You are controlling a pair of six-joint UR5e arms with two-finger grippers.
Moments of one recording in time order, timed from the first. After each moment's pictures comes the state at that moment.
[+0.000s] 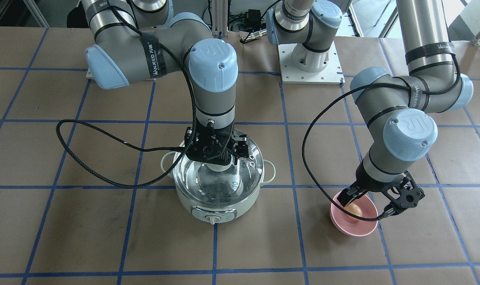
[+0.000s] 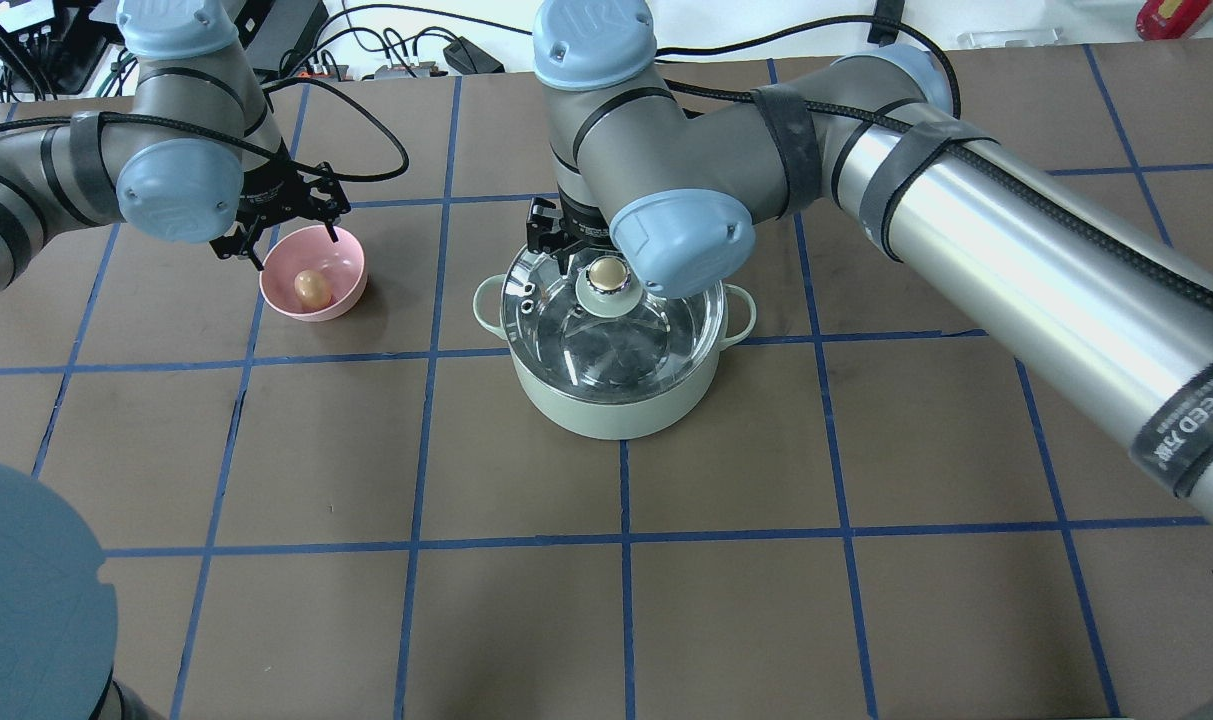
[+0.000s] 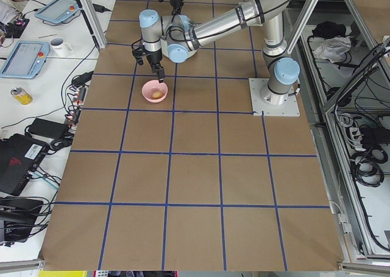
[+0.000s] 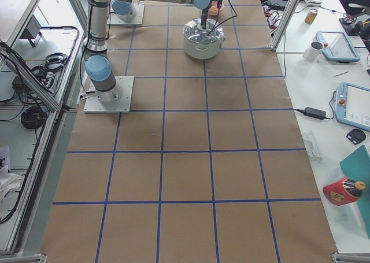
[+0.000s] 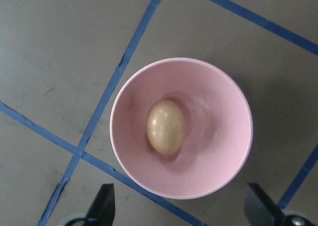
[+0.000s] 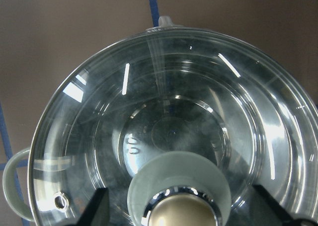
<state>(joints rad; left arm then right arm) -1.43 -1.96 -1.61 -1.12 1.72 -0.38 1.98 -1.19 1.50 -1.96 -1.59 0.58</state>
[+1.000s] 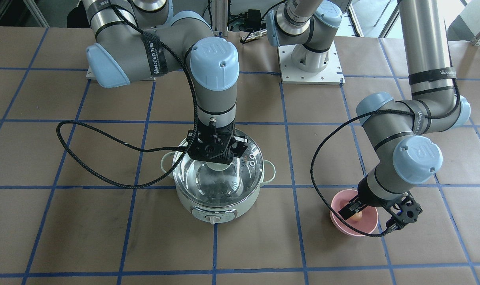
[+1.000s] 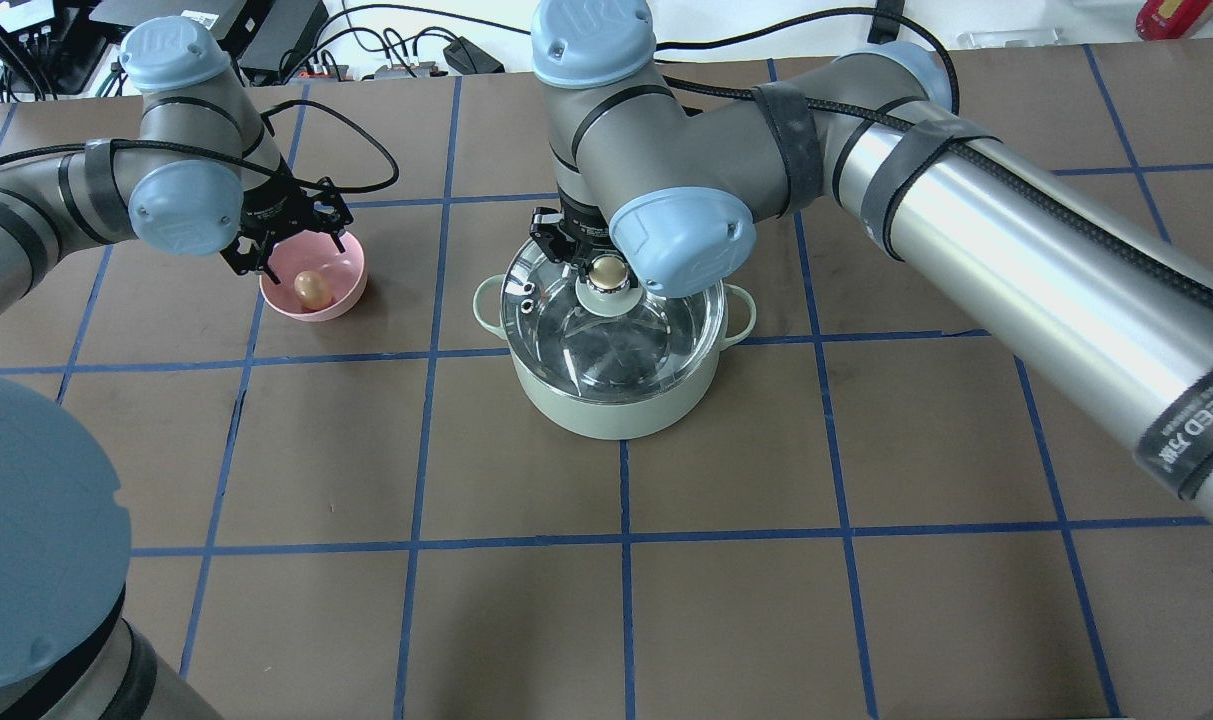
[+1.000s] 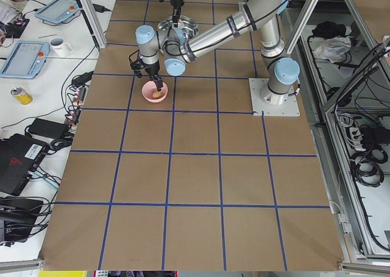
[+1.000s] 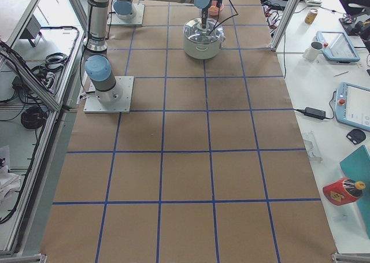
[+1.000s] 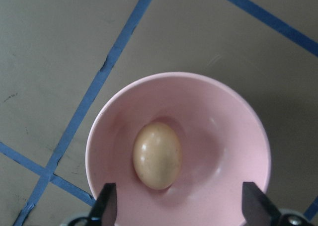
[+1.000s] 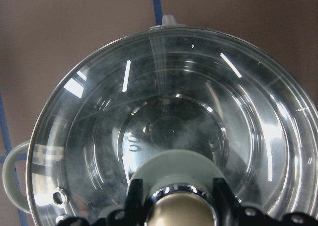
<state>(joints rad) -1.39 -2.04 -1.62 -1.05 1.64 -0.38 1.98 -1.19 1.49 -1.95 -1.59 0.55</state>
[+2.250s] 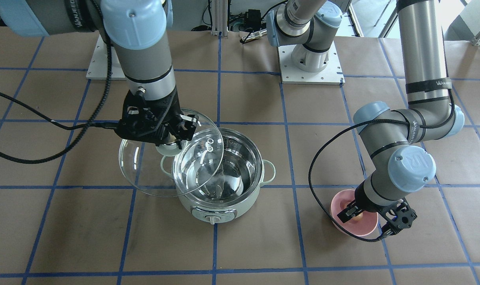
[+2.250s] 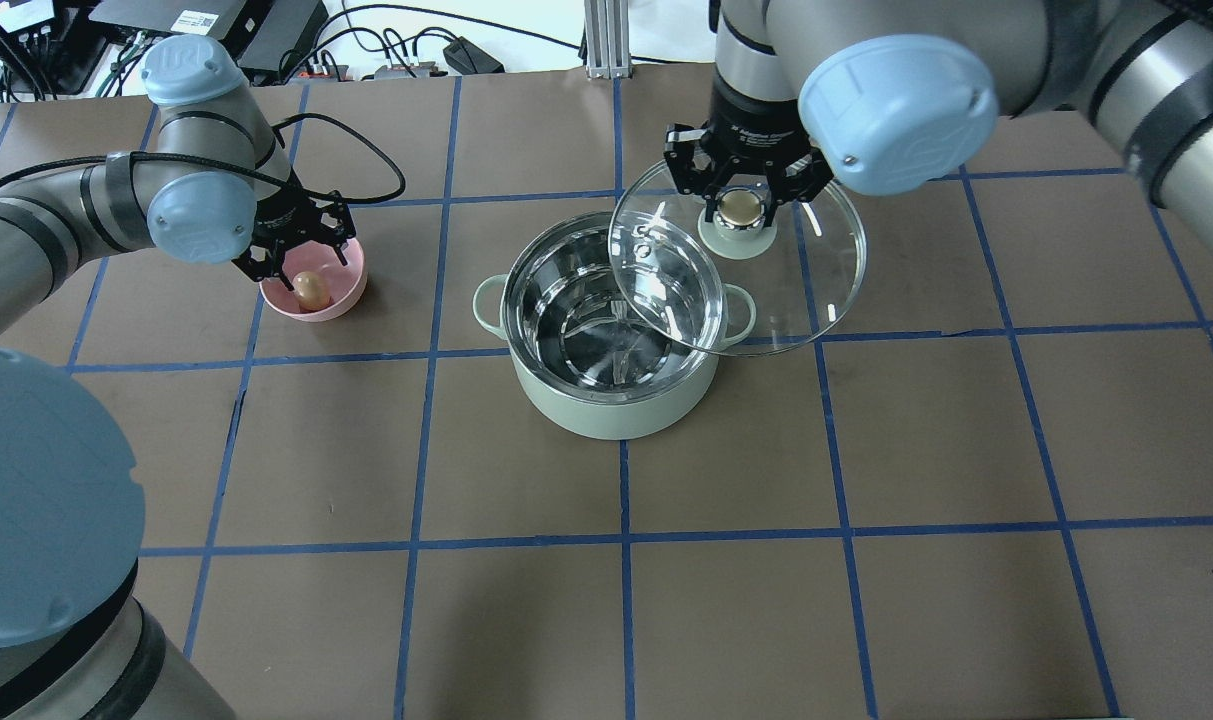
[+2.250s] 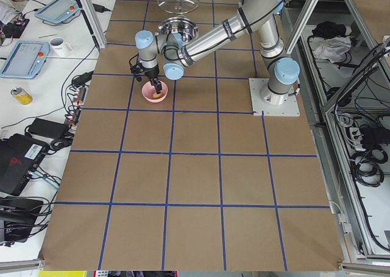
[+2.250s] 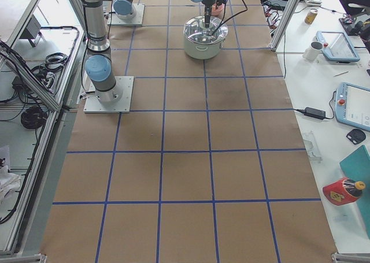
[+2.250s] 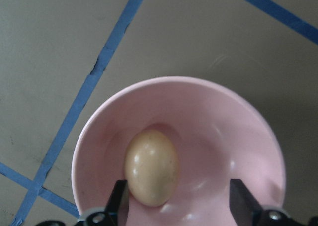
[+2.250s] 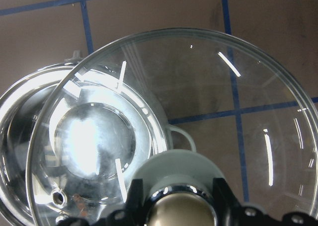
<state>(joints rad) -1.39 -2.08 -1.62 -1.02 1.64 -0.37 1.78 -1.37 1.48 -1.74 -1.58 0.36</state>
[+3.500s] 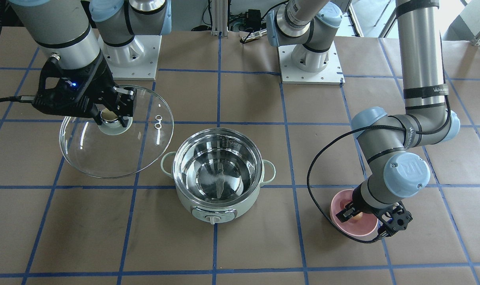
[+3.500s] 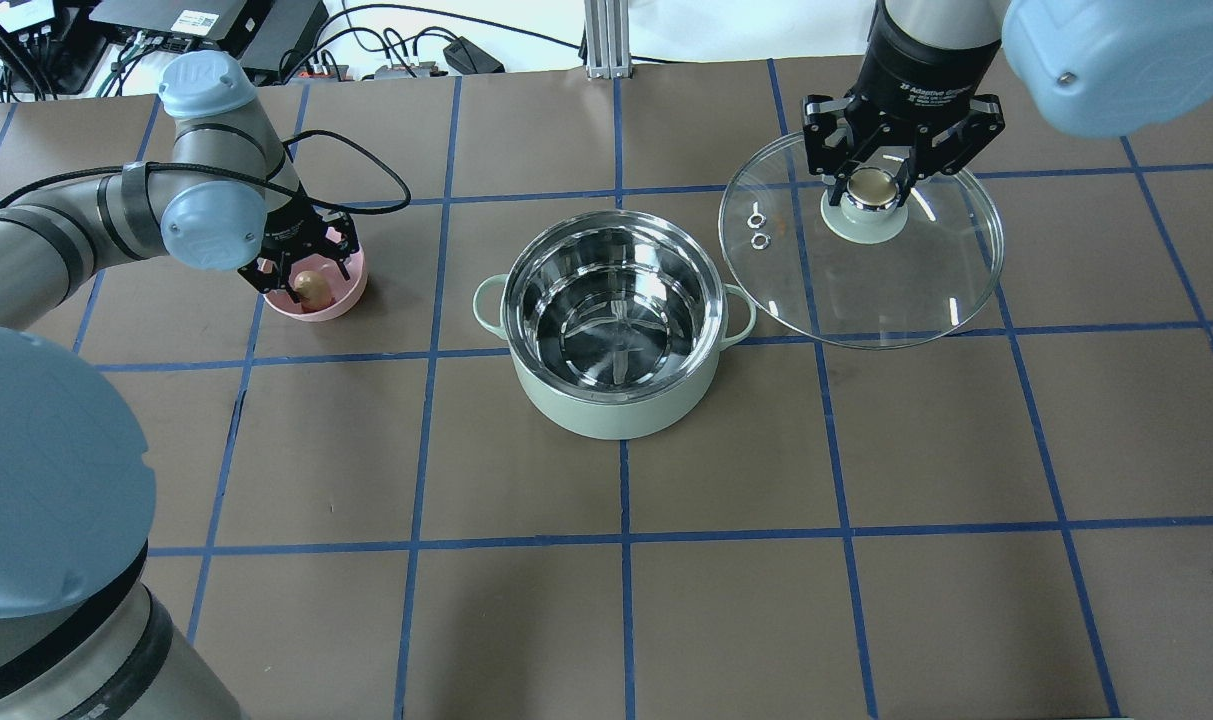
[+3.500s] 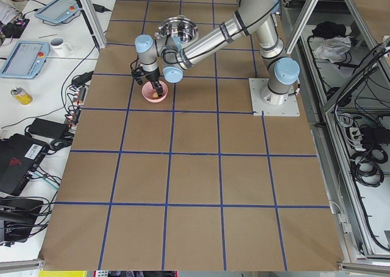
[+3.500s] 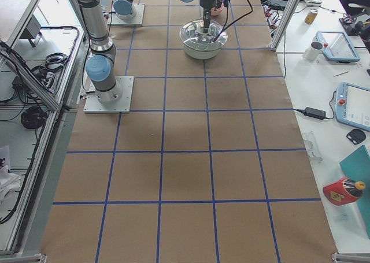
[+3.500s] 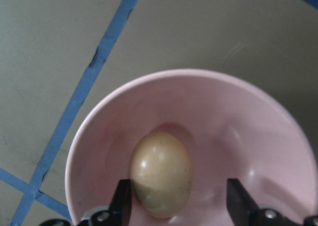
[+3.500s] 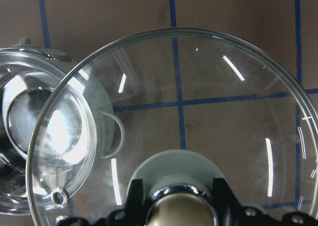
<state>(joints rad) -1.39 -2.12 -1.62 -1.02 1.66 -0.37 1.62 -1.48 1.49 -1.60 -1.58 0.14</state>
